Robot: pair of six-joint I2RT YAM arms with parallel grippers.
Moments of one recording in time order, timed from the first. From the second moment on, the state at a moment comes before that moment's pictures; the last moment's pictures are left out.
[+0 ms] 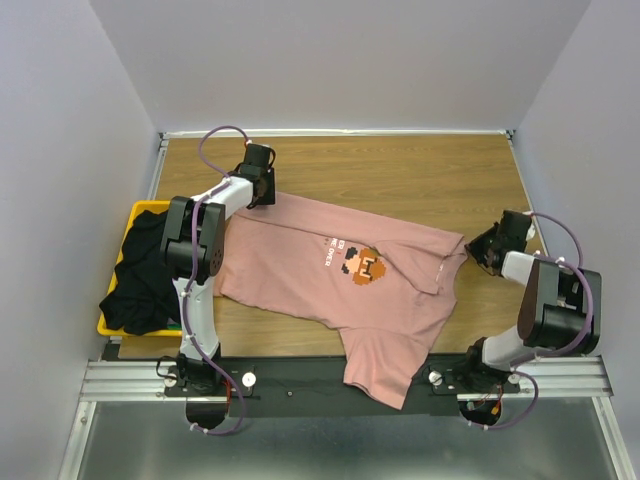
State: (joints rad) left arm -0.22 2.09 1.48 -0.28 -0.17 -0.19; right arm -0.26 1.50 0.57 0.15 -0.08 0.69
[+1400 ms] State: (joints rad) left arm -0.33 1.04 0.76 -0.19 -0.32 -0.24; right arm 0.57 1.46 0.88 -0.57 0.26 0.47
